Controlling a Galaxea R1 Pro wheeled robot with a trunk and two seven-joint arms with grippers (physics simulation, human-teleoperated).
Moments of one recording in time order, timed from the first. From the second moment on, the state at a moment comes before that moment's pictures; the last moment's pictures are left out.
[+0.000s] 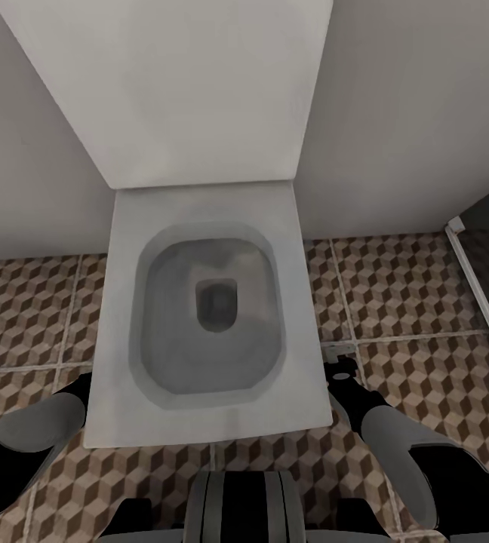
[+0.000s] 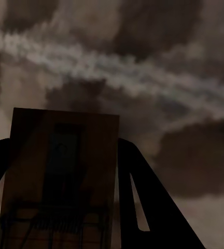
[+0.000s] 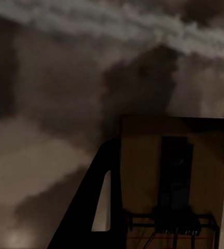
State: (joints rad) left arm -1.05 0.15 -2.12 0.06 2.35 0.05 0.26; right arm -0.96 0.02 0.03 -0.17 0.21 0.04 -0.24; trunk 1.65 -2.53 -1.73
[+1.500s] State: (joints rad) left arm -1.05 0.15 -2.12 0.06 2.35 -0.01 0.05; right arm -0.96 0.02 0.03 -0.17 0.21 0.04 -0.24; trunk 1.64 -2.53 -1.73
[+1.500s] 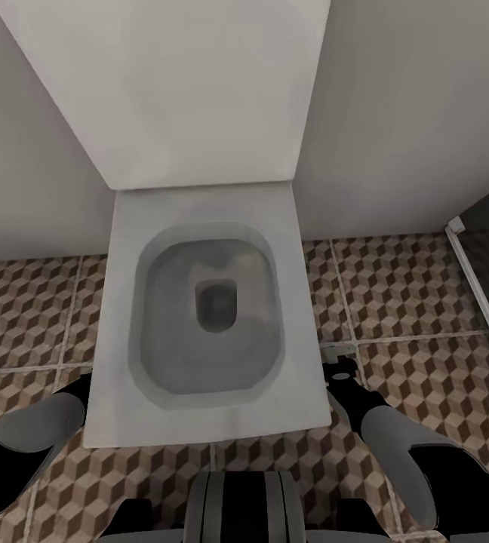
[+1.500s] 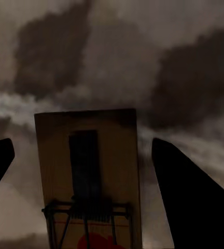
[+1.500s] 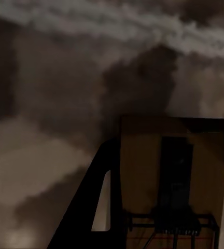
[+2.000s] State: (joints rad) left arm -1.05 0.15 -2.12 0.06 2.35 -0.05 0.05; right arm -0.96 0.02 0.03 -0.17 0.21 0.04 -0.24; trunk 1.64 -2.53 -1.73
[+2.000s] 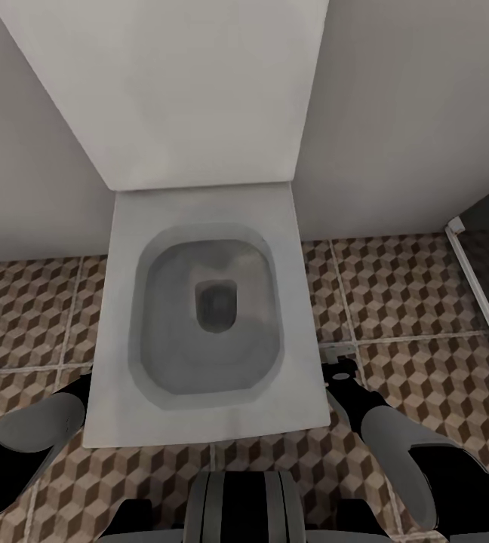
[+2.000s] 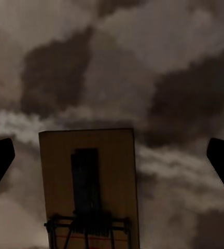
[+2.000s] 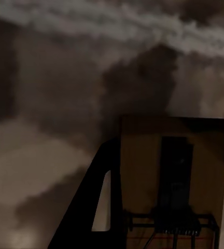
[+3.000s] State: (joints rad) left arm -1.05 0.15 -2.13 0.06 2.35 -0.05 0.04; right arm -0.96 0.02 0.03 -0.17 0.20 0.04 -0.24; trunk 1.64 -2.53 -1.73
